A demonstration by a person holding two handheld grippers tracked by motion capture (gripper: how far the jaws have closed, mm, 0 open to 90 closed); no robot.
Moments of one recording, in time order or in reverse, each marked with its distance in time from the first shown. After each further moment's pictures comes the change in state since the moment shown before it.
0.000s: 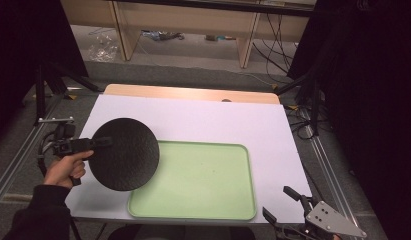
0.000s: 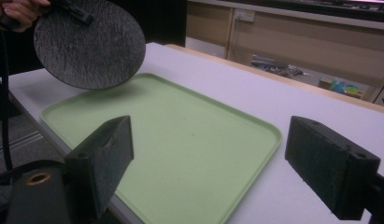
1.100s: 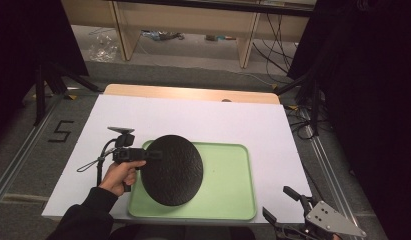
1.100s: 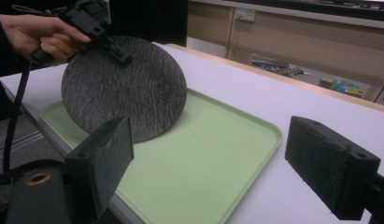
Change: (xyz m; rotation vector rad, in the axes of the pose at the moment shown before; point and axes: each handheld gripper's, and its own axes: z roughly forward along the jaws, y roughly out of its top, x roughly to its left) left arm -0.052 -0.044 0.110 0.224 -0.103 -0.021; right arm 0.000 -0.001 0.000 0.006 -0.003 0.002
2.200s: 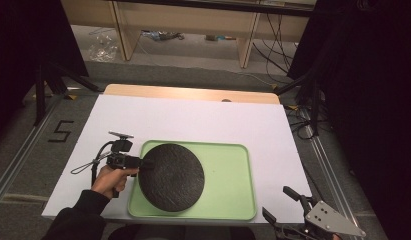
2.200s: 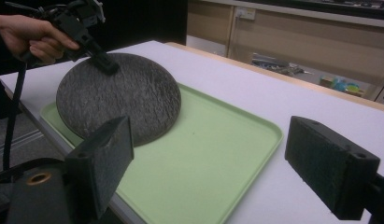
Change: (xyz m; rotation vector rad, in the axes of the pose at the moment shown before) left arm 0.008 -0.009 -0.010 0.114 0.116 0.177; right arm 0.000 0.000 0.000 0.008 0.000 -0.005
